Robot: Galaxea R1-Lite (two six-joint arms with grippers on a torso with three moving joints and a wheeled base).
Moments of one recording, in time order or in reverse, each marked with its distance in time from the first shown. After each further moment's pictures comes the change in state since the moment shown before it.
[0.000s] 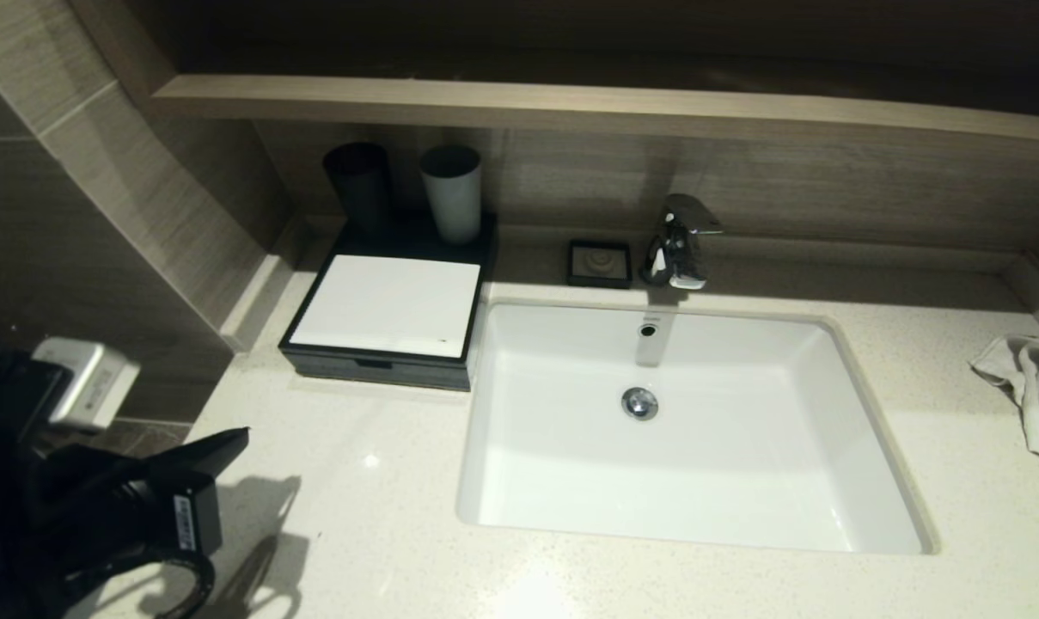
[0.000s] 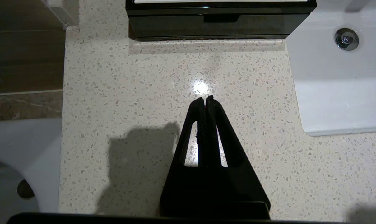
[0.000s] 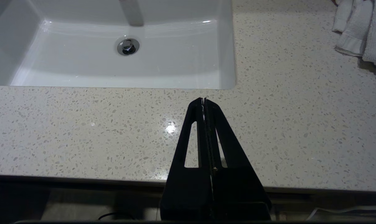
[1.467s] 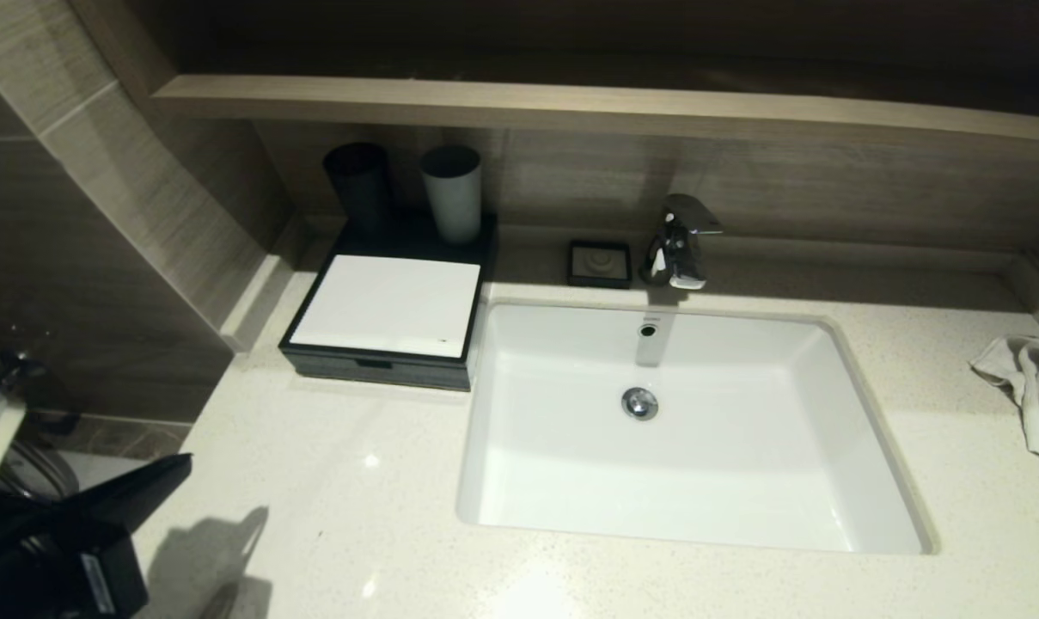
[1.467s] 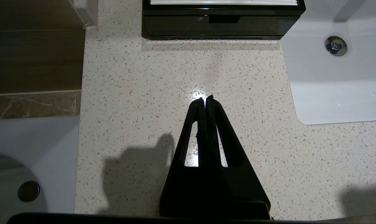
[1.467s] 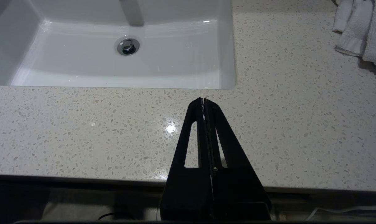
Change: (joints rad) left arm 0.001 -0.198 0.055 0.074 0.004 0.005; right arm 0.000 0.000 0.000 0.000 0.000 0.000
